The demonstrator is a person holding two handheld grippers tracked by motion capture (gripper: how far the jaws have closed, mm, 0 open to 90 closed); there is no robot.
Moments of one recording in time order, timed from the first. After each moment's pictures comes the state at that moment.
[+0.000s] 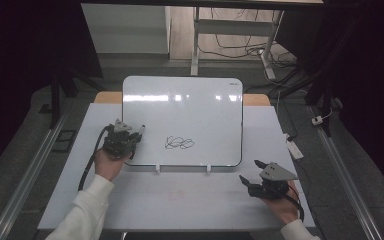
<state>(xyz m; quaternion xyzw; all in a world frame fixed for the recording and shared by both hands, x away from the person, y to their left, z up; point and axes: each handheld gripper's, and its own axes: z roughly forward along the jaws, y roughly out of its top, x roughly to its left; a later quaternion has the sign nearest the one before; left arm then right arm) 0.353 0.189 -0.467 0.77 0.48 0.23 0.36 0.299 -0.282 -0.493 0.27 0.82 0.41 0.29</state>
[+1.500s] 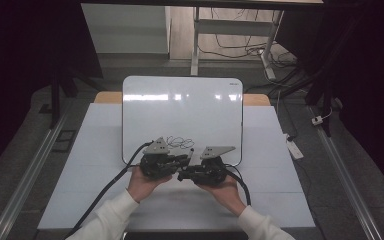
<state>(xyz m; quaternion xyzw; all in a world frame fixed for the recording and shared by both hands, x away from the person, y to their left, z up) 0.305 0.089 -0.452 0.81 0.29 0.07 0.51 0.328 -0.121 -0.481 0.24 0.84 0.49 -0.02</state>
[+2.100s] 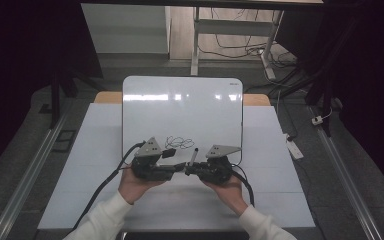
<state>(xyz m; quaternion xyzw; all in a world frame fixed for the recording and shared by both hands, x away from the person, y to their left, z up) 0.285 0.115 -0.438 0.81 0.30 0.11 0.49 0.329 -0.136 -0.476 0.26 0.83 0.50 0.04</state>
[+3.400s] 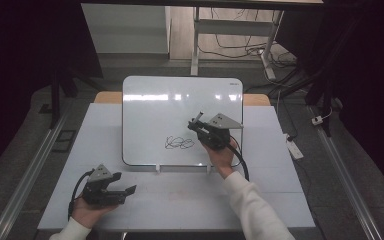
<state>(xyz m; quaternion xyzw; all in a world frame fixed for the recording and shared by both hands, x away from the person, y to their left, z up) 0.239 0.223 -0.514 0.79 0.45 0.12 0.40 0.408 -0.117 -0.450 0.25 0.75 0.57 0.23</state>
